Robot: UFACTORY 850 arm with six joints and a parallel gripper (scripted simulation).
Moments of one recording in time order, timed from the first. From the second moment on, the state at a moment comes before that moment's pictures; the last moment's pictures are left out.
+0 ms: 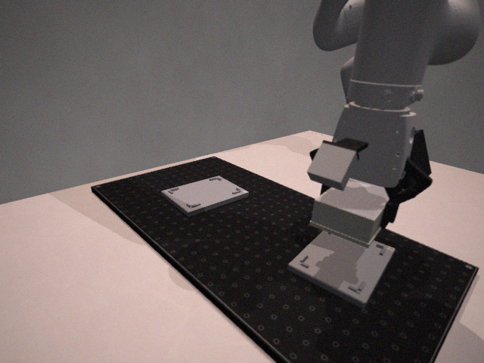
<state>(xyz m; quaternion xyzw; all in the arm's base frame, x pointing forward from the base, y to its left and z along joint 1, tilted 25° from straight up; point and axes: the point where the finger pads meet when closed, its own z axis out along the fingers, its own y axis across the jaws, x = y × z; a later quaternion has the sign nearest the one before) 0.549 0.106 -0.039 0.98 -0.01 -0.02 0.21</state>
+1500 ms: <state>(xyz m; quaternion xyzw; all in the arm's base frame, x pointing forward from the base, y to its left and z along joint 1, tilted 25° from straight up) 0.547 0.063 -0.001 0.97 -0.11 0.00 0.21</state>
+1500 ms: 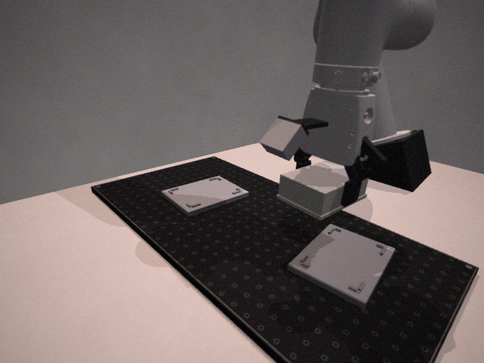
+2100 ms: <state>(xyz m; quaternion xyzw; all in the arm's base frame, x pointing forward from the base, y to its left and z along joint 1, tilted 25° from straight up) 0.544 0.014 0.021 0.97 -0.11 0.00 0.21</state>
